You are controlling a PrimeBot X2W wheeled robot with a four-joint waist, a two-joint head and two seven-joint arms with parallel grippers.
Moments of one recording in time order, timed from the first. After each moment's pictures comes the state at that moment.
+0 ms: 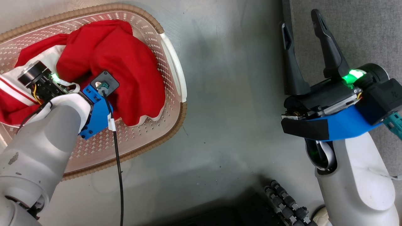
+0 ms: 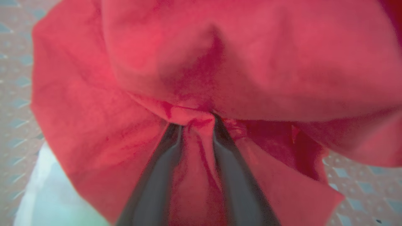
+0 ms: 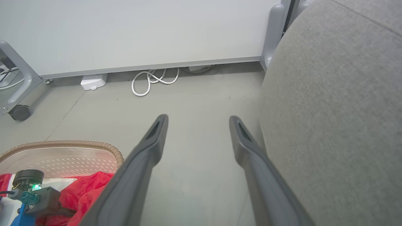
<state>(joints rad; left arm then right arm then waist) -1.10 0.30 -1.22 1.28 -0.33 -0.13 -0.10 -0.55 -0.05 0.17 0.03 0.20 0.13 -0.26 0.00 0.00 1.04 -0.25</state>
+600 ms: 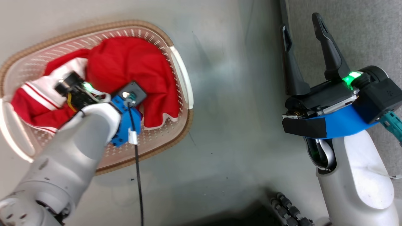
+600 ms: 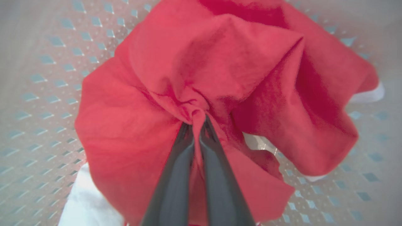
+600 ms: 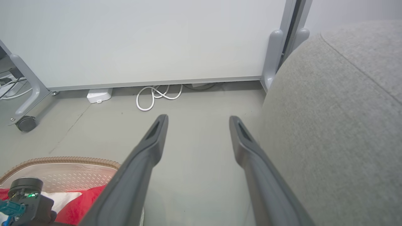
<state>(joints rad) -1.06 0.21 -1.24 1.27 -0.41 -0.13 -0.17 -0.55 -0.05 0.15 0.06 0.17 0.13 -0.26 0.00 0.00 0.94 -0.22</state>
